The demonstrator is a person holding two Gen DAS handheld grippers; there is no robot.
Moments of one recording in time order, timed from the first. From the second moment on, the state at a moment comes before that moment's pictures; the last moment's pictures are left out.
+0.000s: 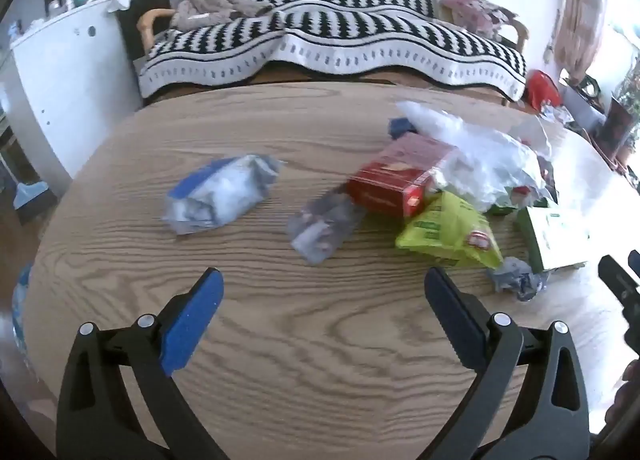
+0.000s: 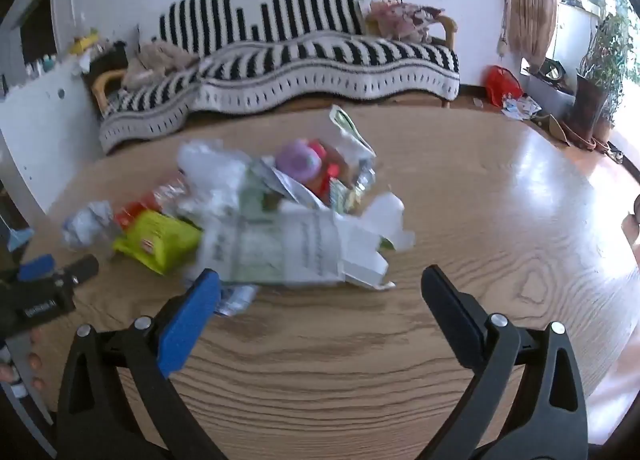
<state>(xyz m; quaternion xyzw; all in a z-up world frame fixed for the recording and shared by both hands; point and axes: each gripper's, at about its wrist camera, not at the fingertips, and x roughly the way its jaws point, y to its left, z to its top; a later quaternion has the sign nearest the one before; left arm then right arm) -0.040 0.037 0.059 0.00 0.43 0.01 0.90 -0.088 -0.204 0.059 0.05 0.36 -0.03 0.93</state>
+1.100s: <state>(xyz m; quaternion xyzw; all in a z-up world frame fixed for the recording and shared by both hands) -0.049 0.120 0.061 -0.06 0.44 0.05 0.90 -0.077 -0.152 0.059 0.05 0.39 0.00 0.92</state>
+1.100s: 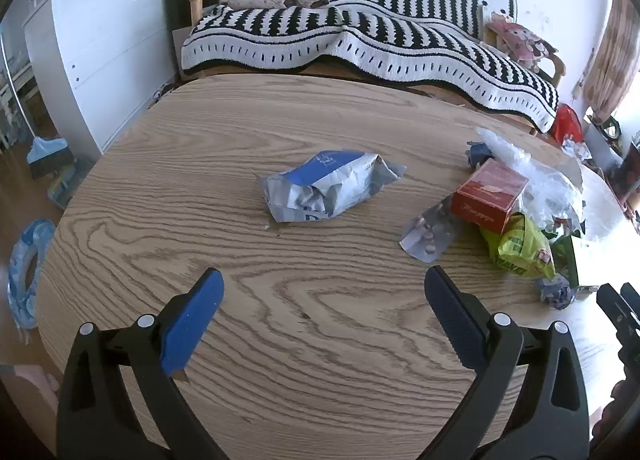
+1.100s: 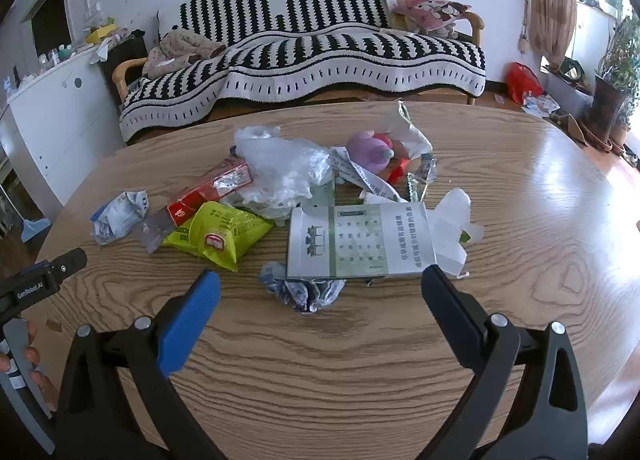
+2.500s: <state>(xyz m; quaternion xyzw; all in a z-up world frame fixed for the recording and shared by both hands) -0.046 0.122 0.052 -0.06 0.45 0.06 0.89 -0.076 -0.180 0.056 0.10 0.39 -0.03 0.91</state>
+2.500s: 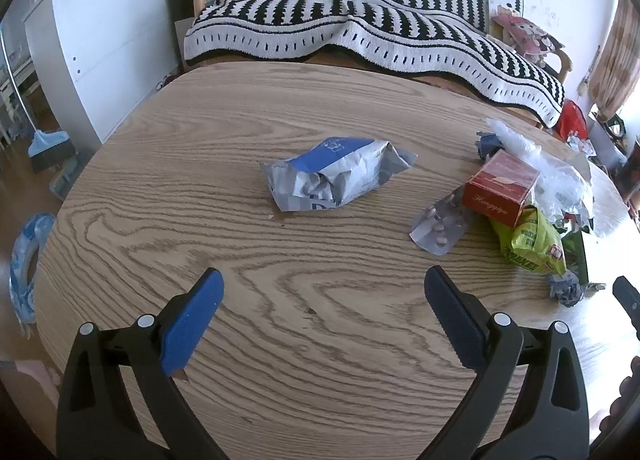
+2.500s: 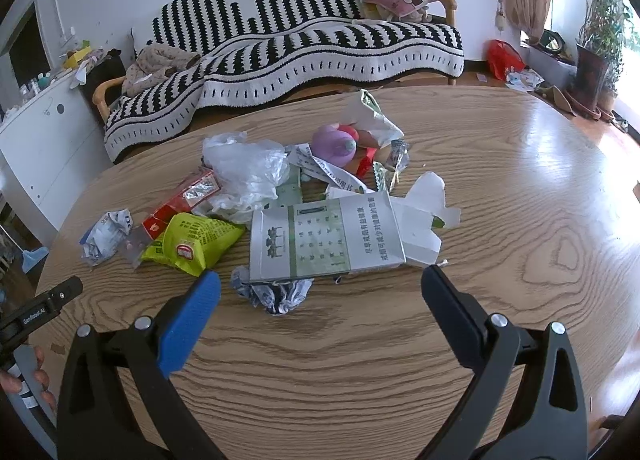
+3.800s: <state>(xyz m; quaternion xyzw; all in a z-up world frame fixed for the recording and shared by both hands) 0.020 0.153 0.040 0.02 0.47 0.05 0.88 -0.051 -0.185 0.015 -0.15 0.41 -0.04 0.90</state>
